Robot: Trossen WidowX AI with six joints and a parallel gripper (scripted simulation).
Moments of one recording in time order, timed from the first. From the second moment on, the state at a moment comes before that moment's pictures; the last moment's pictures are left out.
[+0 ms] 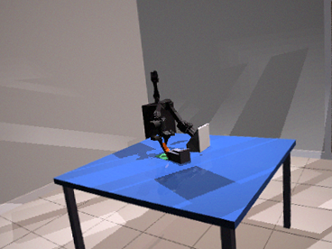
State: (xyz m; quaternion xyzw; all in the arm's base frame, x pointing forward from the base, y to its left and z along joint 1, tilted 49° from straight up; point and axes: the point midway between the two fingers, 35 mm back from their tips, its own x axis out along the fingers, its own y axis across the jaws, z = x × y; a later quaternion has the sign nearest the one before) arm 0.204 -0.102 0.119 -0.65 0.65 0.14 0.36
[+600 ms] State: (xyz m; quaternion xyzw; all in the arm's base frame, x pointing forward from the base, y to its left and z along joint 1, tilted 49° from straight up) arm 0.201 -0.095 0.123 -0.65 0.66 0.15 0.36
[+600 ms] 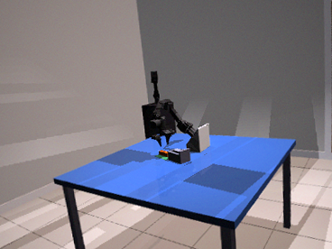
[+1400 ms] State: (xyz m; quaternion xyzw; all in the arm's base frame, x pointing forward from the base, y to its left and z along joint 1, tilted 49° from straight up) arm 0.196 -0.037 0.174 -0.65 0.65 0.15 0.36
